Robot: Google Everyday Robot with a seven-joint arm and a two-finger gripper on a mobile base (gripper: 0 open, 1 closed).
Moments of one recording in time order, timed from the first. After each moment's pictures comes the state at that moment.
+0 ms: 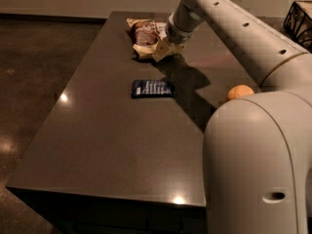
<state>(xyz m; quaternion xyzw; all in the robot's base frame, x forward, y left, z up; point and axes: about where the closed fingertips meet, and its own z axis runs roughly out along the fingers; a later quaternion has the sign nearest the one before) 0.794 -0.055 0.856 -0.36 0.89 0.05 0.27</state>
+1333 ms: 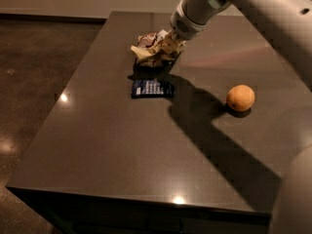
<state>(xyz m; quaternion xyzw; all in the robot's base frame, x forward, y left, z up) 0.696 -0.046 0.919 -0.46 0.84 0.07 0.29</state>
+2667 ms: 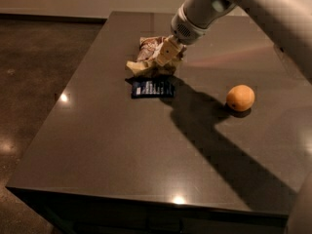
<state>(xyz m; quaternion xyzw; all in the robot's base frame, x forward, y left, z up) 0.670 -0.045 0.916 -0.48 0.83 0.09 0.28</state>
